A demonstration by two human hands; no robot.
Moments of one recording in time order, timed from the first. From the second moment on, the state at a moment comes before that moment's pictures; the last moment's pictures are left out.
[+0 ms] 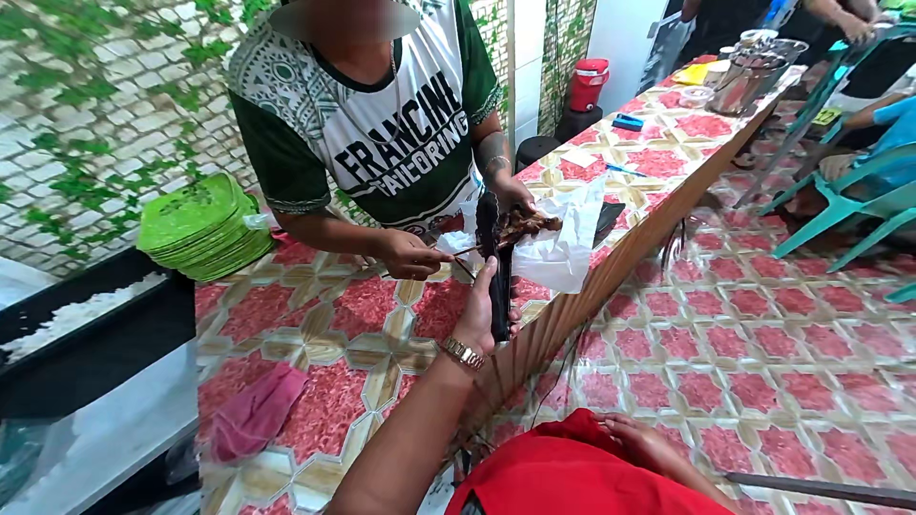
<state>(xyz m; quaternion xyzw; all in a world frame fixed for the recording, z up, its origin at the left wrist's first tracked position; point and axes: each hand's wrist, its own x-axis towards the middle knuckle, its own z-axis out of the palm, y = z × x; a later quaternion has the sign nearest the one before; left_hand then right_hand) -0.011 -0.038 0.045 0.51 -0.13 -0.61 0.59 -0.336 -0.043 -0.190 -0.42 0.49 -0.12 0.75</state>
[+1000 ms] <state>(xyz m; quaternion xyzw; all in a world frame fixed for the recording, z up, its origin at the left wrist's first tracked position) -0.002 -0.030 0.045 0.51 -0.12 -0.63 0.57 -0.332 -0.040 -0.187 -0.44 0.49 -0.10 0.75</state>
